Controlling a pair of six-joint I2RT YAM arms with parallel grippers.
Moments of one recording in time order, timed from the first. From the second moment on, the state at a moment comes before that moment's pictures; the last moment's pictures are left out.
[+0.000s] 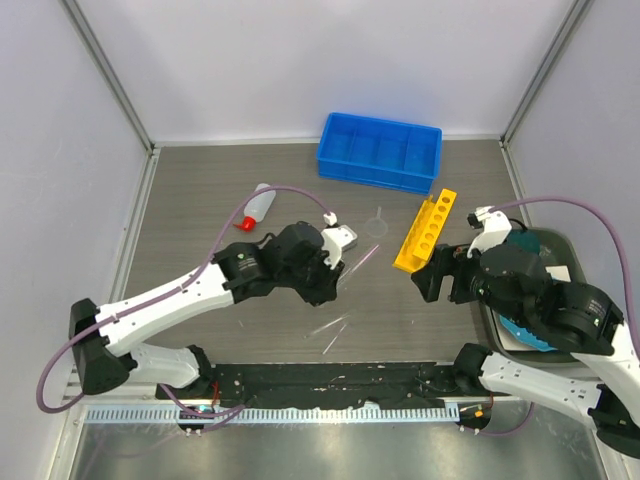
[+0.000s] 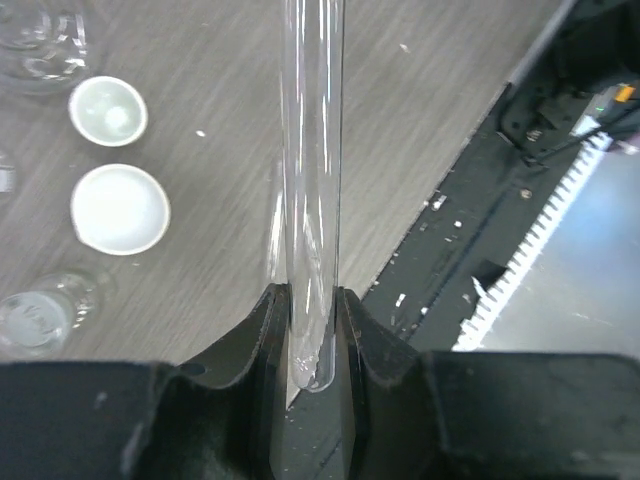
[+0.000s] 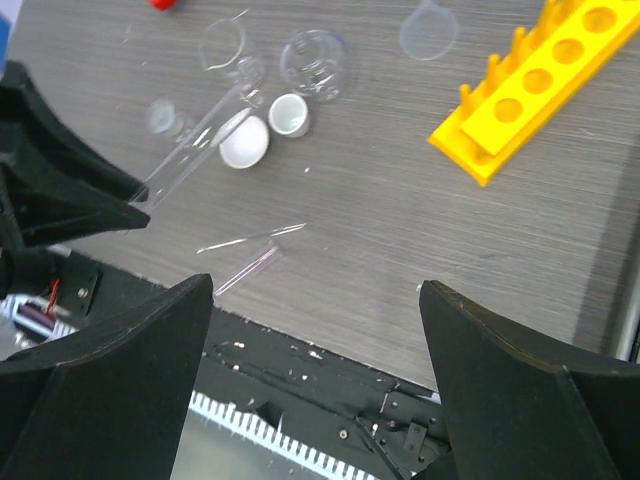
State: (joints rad) left arm -1.08 1.30 1.22 -0.72 0.04 -0.23; right arm 0.94 0.70 1.24 -1.15 0.41 0.61
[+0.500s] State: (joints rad) left arm -0.99 1.13 1.06 -0.47 0.65 -0.21; right arm 0.94 0.92 1.35 -0.97 0.01 0.47
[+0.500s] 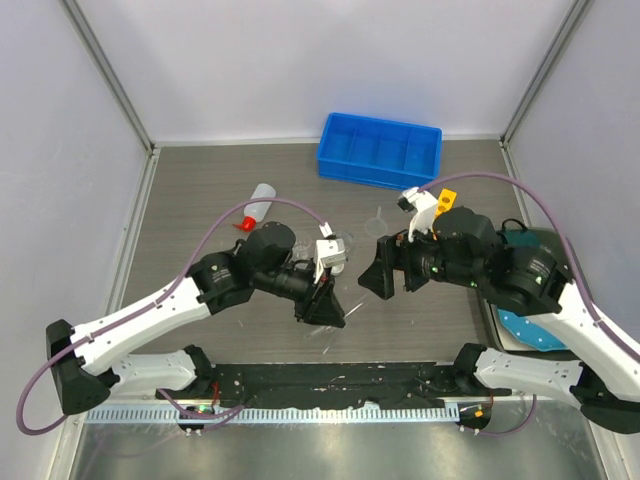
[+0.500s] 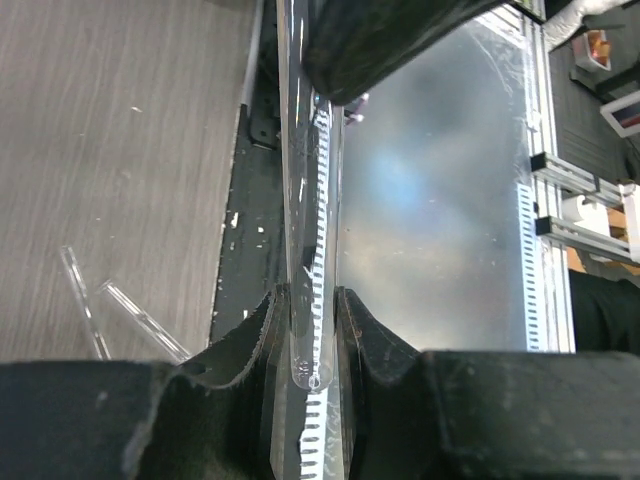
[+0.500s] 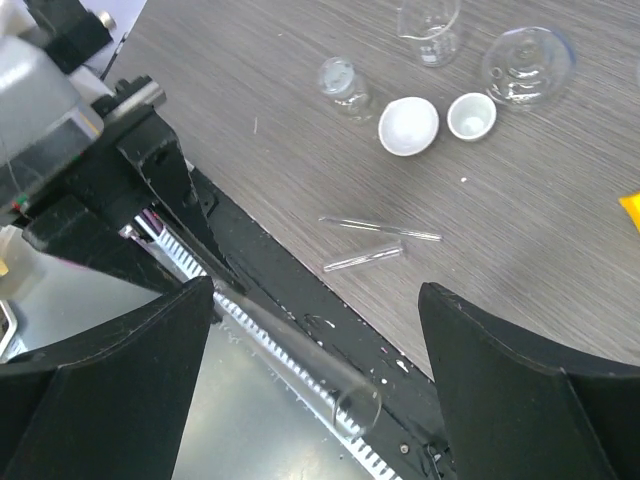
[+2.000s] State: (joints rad) left arm -0.98 1.06 1.04 -0.44 0.77 -0.14; right arm 0.94 0.88 1.38 -0.95 -0.29 0.49
